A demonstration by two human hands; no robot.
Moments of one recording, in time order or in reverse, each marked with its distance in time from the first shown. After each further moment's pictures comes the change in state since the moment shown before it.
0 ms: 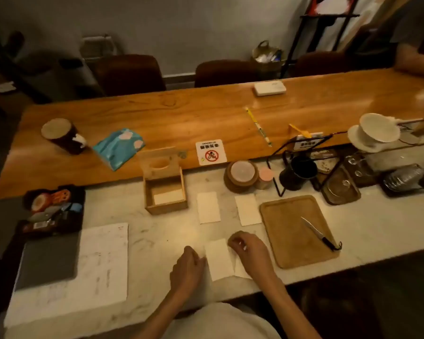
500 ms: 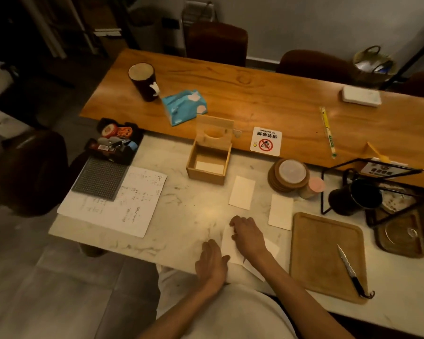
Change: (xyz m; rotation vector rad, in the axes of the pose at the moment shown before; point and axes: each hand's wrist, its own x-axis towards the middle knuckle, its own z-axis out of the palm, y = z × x) left_hand -0.028 0.017 0.082 -0.021 0.043 -0.320; right_hand 0.045 0.003 0.054 -0.488 -0.376 -0.395
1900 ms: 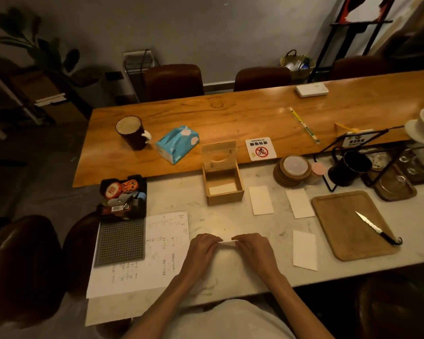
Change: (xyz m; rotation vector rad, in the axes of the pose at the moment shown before) left_hand 0.115 -0.112 -0.161 -0.120 0.073 0.919; right_hand 0.002 -0.110 0.045 0.365 0.438 0.188
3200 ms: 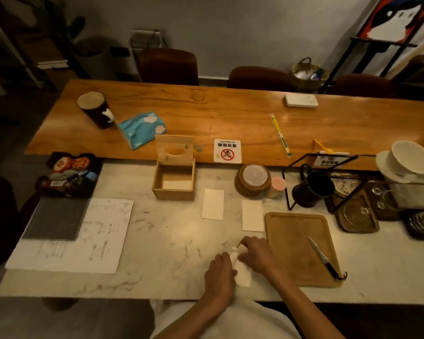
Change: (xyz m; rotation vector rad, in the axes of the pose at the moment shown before) left_hand 0.031 0.172 0.207 0.165 -0.195 -0.517; right_hand 0.033 0.144 -0.129 -0.289 -0.481 0.186
